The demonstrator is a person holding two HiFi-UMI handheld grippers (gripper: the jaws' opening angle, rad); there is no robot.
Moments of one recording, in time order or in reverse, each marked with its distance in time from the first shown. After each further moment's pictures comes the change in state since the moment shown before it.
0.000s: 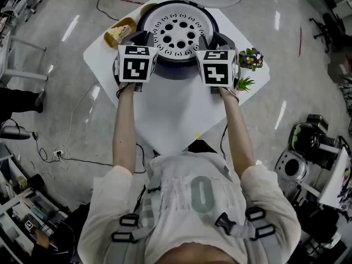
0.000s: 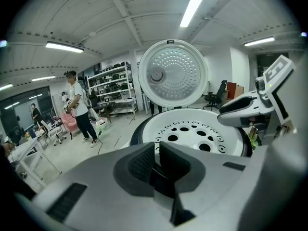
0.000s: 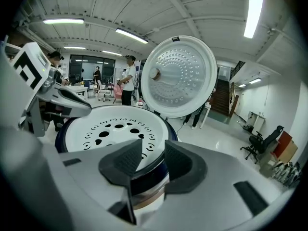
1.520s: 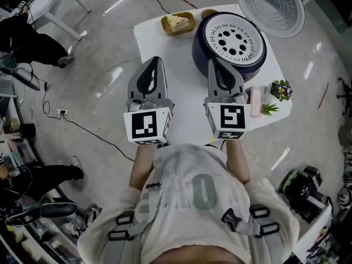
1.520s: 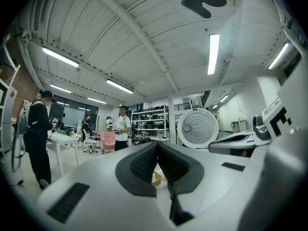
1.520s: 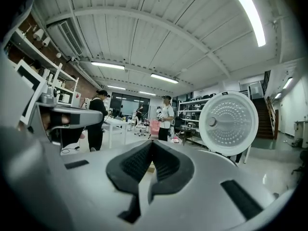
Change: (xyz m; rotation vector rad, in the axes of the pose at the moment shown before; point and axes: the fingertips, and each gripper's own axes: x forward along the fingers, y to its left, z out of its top) left arm -0.253 0.020 -0.027 -0.216 -0.569 0.436; right arm -0.137 0.168 0.054 -0.080 -0.484 0.406
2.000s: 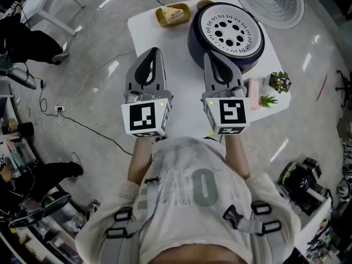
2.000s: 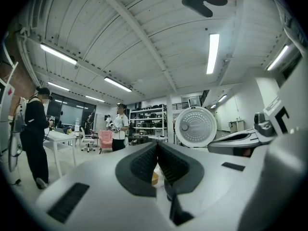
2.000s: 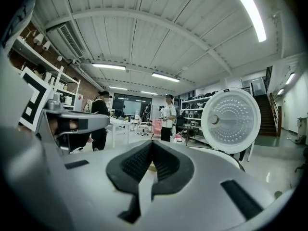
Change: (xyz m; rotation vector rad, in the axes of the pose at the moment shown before) left arm 0.011 -0.006 -0.008 -0.011 0.019 -0.023; right arm -0.001 0.004 -0.005 0.021 0.015 0.041
